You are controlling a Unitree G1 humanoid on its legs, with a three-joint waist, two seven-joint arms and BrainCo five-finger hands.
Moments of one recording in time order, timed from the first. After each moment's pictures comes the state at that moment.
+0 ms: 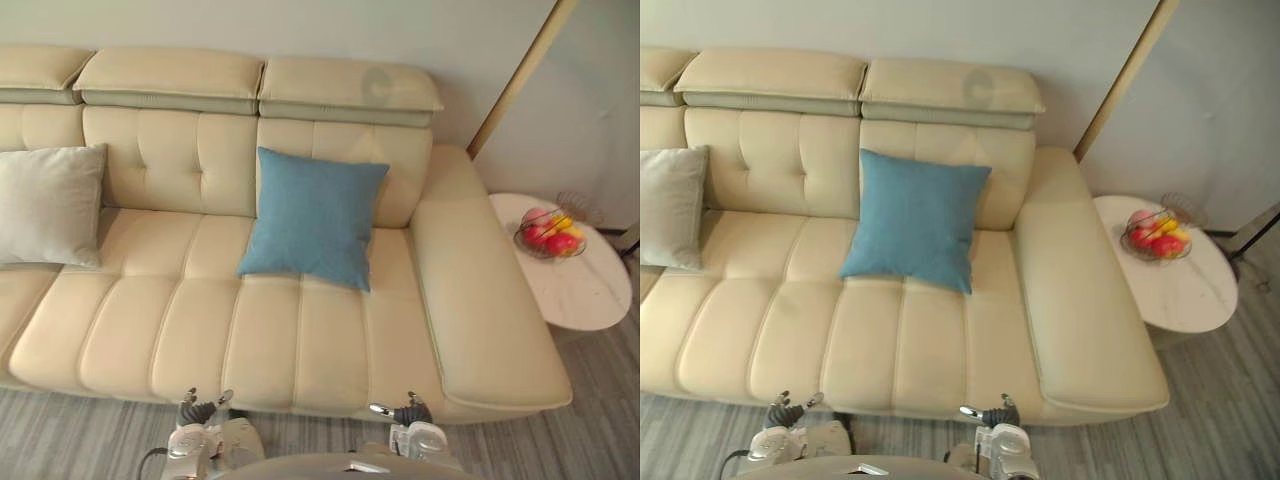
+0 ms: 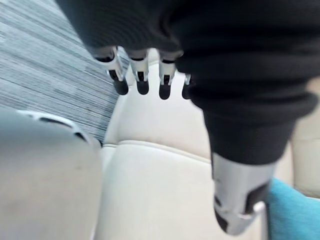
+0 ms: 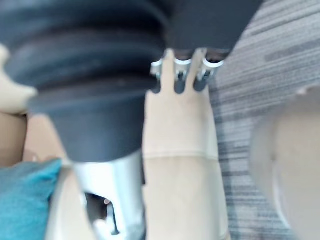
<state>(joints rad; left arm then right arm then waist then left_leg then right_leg) 0.08 -0.03 0.25 0.89 0.05 -0.04 0.20 0.02 -0.01 -0.23 0.90 -0.08 -0.02 -0.20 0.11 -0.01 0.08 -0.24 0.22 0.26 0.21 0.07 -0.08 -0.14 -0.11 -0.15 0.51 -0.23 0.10</state>
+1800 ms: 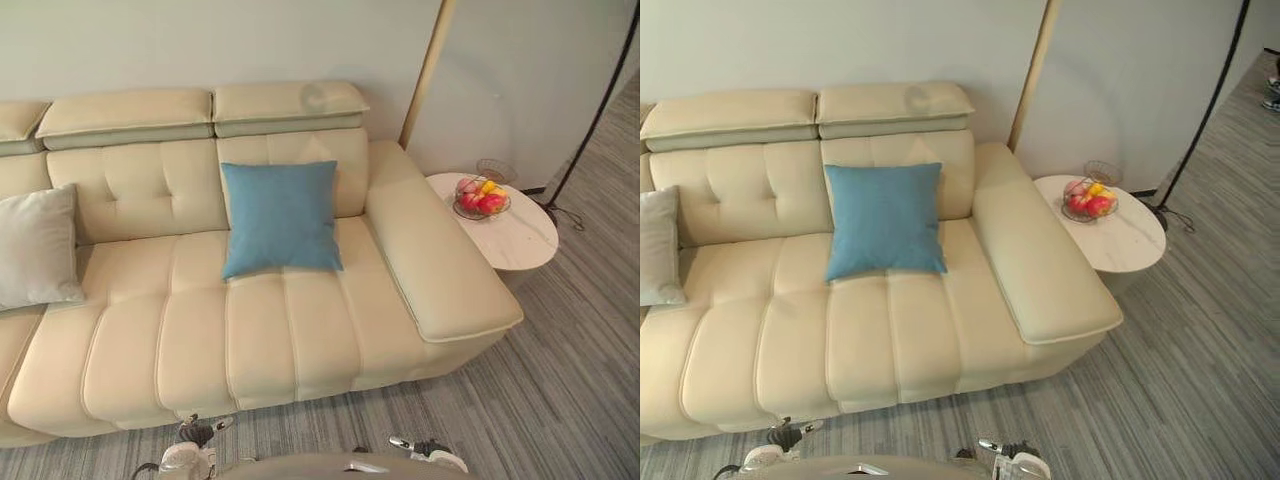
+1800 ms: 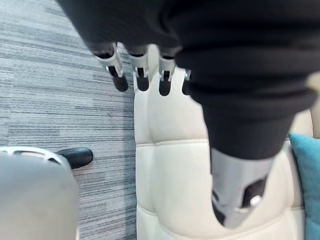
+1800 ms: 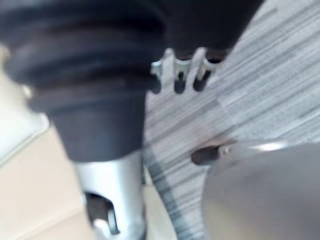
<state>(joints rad) 0.05 0.08 0.20 1.09 0.04 -0.02 0.12 0.03 -0.07 -0.39 1.11 -0.04 0.04 -0.18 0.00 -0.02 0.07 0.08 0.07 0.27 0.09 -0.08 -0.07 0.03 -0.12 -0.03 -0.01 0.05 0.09</state>
